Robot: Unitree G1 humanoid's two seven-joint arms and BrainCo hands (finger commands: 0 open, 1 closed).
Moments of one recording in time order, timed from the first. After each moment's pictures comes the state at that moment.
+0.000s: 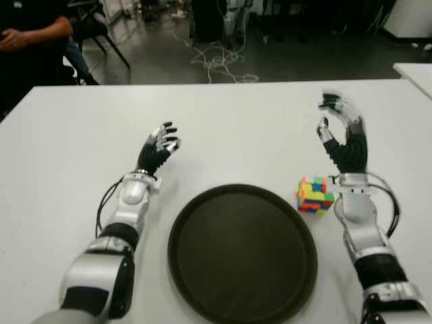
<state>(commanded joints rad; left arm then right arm) -0.65 0.10 0.05 1.20 0.07 -0.57 -0.04 -0.29 -0.17 -0.05 0.47 -0.05 -0.55 -0.19</state>
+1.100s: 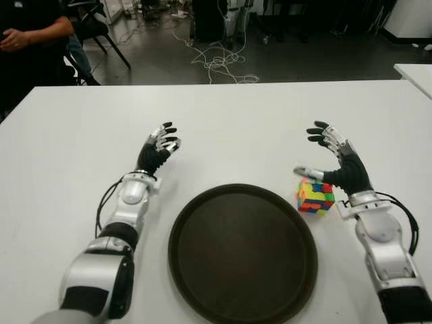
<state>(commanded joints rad) -0.65 0.11 0.06 1.20 0.07 -0.57 -0.05 -0.08 -0.33 -0.06 0.06 -0.07 -0.29 0.13</state>
